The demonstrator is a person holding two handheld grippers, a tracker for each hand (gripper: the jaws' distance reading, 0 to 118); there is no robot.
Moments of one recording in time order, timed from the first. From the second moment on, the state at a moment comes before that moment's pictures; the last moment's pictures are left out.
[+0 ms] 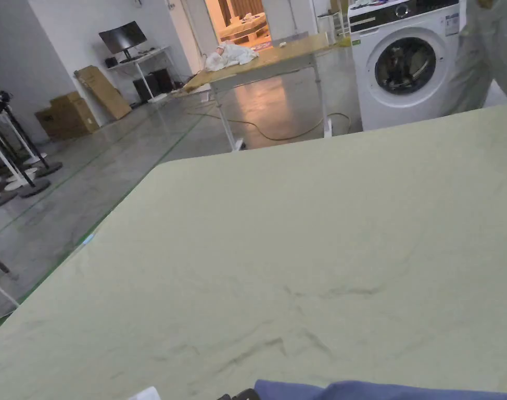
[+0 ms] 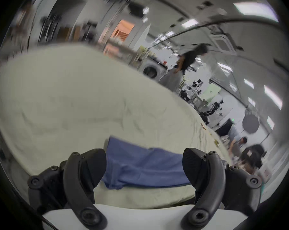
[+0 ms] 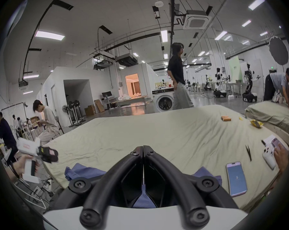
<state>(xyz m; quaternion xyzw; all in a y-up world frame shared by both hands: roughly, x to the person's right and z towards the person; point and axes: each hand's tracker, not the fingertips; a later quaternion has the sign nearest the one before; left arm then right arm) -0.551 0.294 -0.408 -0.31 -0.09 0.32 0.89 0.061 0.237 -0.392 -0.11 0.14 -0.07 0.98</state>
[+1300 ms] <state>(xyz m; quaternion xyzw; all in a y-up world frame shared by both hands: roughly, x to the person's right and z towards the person) -0.485 0.325 -0.451 -0.30 -0.17 0.33 0.88 0.051 0.247 -0.387 -0.14 0.14 -0.12 0.97</state>
